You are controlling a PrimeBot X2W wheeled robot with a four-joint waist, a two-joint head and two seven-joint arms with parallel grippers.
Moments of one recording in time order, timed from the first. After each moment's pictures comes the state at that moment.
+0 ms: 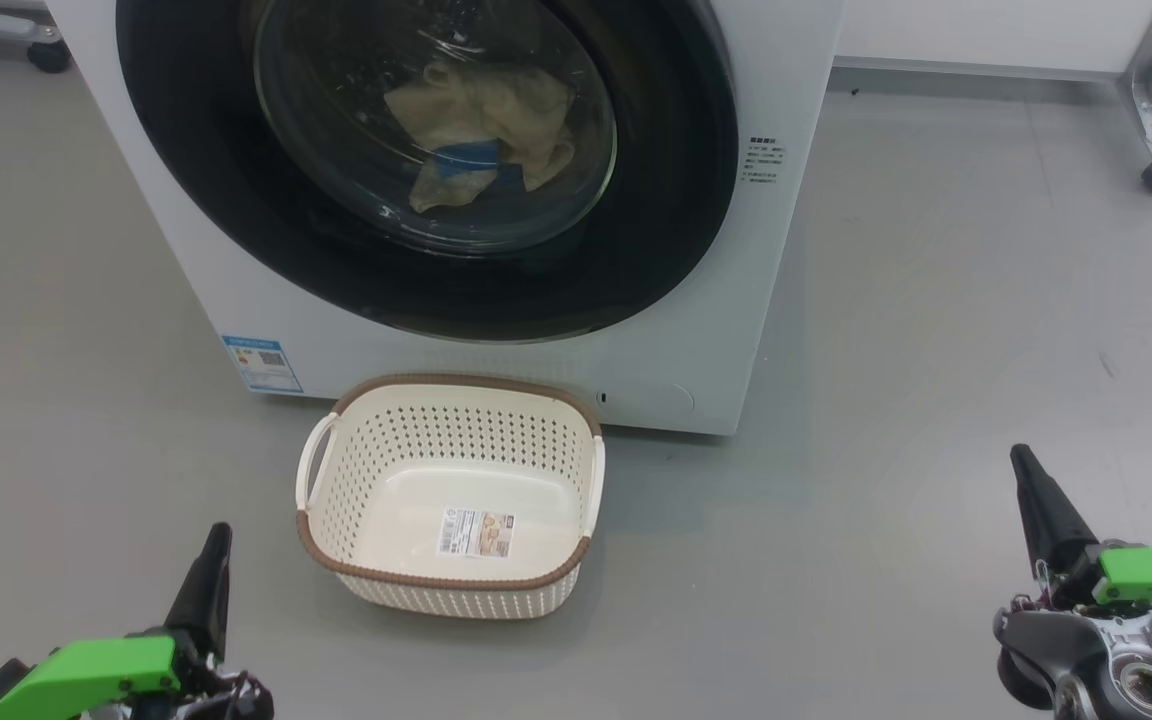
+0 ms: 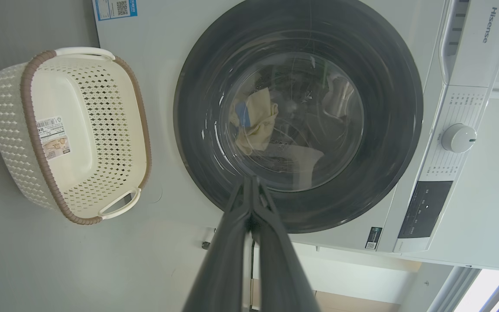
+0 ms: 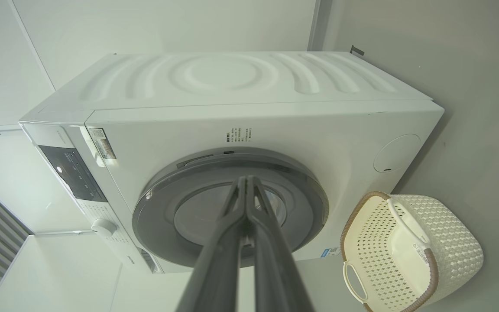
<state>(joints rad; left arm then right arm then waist) -0.08 0.04 0.07 0.28 -1.60 -0.13 0.11 -0.07 -0.05 -0.12 0.28 1.61 0.13 0.10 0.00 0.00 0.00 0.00</state>
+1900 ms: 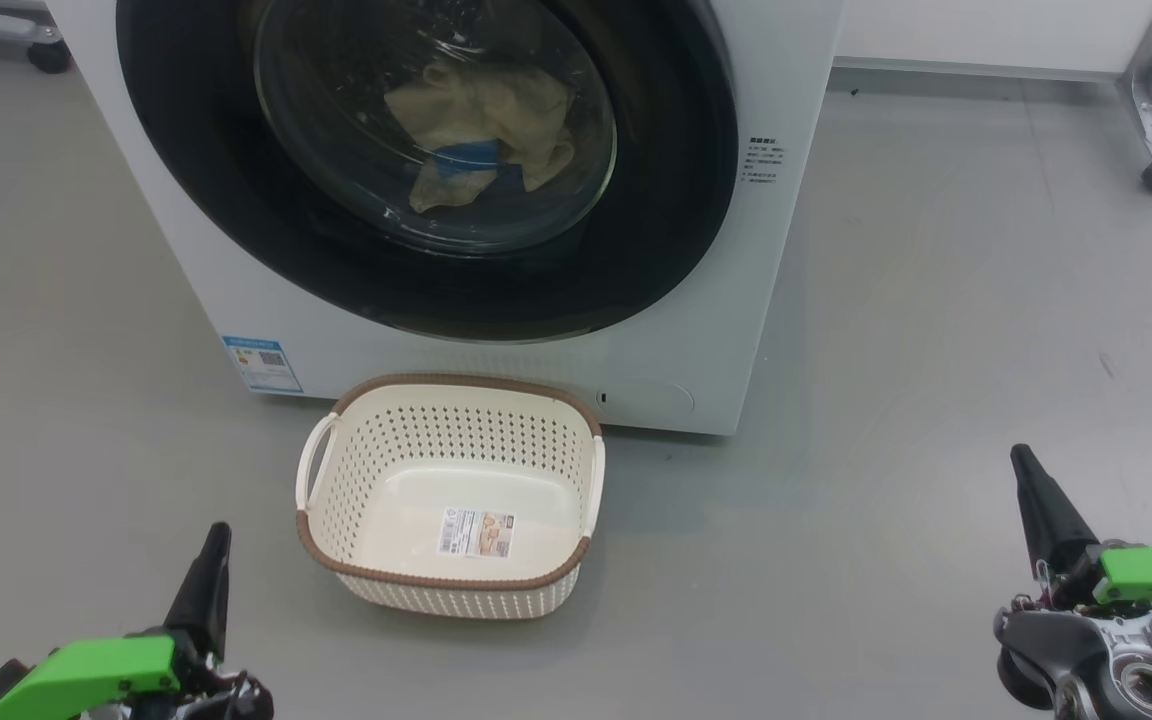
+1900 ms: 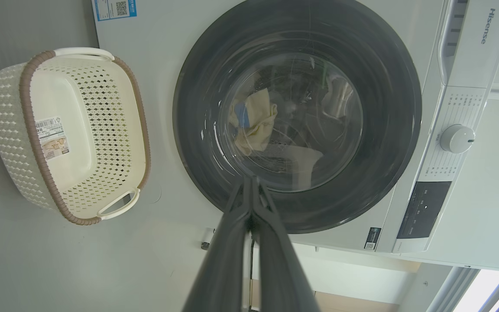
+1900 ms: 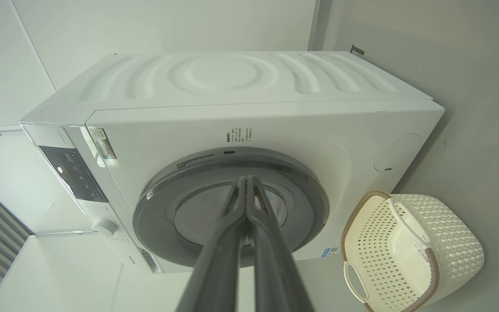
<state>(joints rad) -0.08 0.04 0.08 0.28 -1.60 -0.13 0.11 -0.07 -0.05 -0.13 0.28 1.61 0.13 0.11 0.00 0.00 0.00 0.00</state>
